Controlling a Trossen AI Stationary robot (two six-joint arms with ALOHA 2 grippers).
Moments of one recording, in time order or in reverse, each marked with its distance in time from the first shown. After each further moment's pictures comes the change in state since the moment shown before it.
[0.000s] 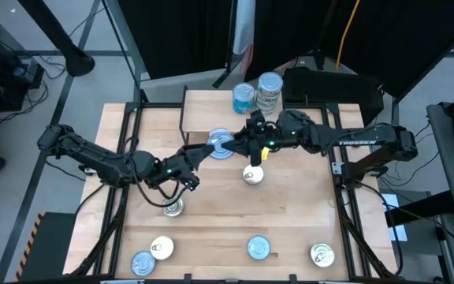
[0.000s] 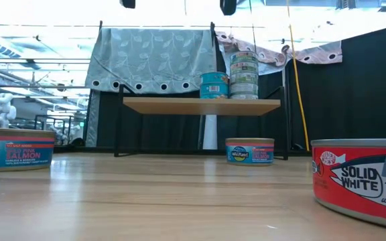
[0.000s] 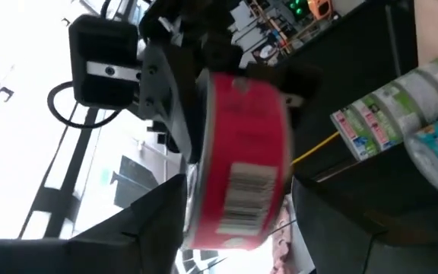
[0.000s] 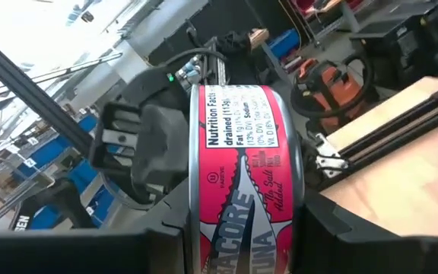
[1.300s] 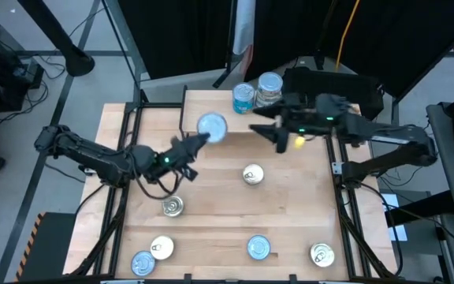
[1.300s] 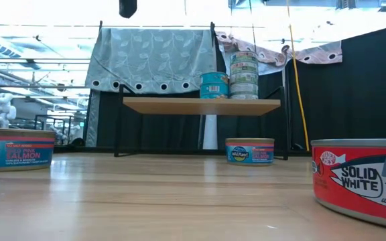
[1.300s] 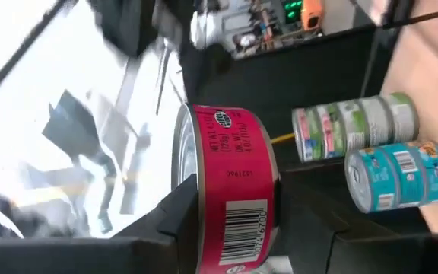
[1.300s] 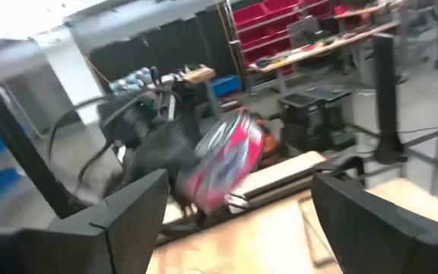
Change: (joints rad) left arm 0.063 -0.046 -0.014 -0.053 -0.057 -0.431; right arm -0.065 -0.270 0.000 -0.277 0.152 -0.340
